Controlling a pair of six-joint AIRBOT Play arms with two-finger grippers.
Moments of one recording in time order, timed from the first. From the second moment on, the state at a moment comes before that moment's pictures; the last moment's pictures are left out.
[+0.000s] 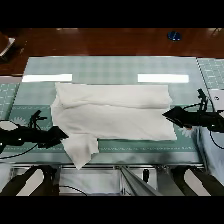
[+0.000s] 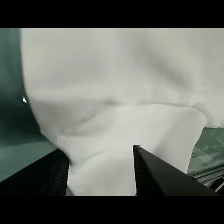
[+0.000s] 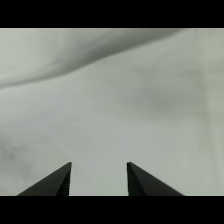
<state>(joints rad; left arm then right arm) 0.34 -0.97 0.33 0.96 -1.19 -1.33 -0.35 -0.94 0.52 -0.78 1.07 1.30</state>
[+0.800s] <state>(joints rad) 0.21 -1.00 0.32 0.92 -1.09 -1.36 -0.60 -0.97 0.46 -1.20 1.29 1.49</state>
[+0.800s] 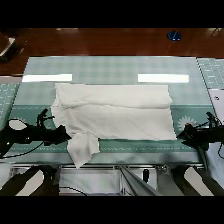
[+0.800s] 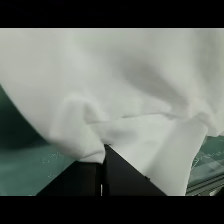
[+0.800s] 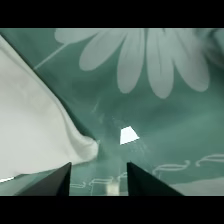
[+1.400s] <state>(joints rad) 0.21 -1.00 0.33 0.90 -1.08 -1.35 -0.50 -1.12 0.46 -0.97 1.15 1.39</state>
